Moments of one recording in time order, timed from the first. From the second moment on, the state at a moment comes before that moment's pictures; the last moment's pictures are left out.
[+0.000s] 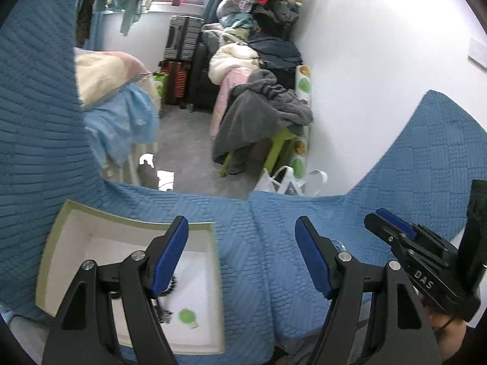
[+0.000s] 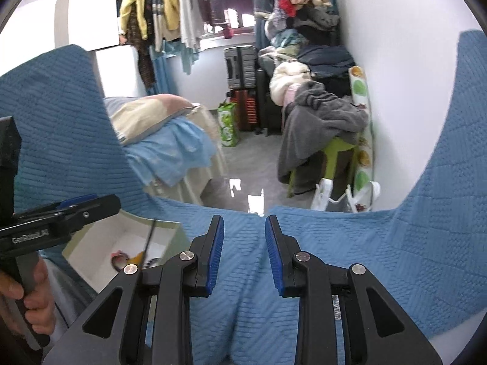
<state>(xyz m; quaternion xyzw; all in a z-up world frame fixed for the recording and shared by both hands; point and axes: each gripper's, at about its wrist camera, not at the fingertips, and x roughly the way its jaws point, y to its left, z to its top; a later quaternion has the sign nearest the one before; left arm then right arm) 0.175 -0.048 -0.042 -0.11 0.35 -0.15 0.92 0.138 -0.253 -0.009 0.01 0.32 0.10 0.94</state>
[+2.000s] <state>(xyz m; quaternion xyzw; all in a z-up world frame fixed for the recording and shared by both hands) 0.216 -0.303 -0.227 0.00 0.50 -0.31 0.81 0.224 -0.437 -0.179 0.10 0.52 0.10 0.84</state>
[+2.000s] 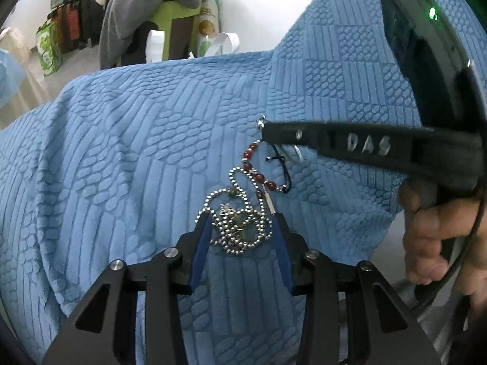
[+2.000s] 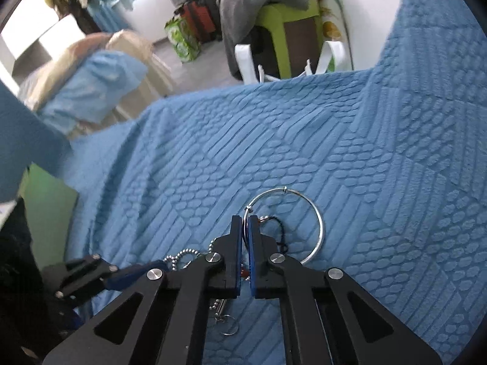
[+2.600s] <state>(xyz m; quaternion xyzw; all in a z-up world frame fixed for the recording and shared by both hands) 0.216 -0.304 -0.228 -0.01 0.50 -0.28 0.82 0.225 -0.448 -0.189 0.13 0.53 0.09 0.83</state>
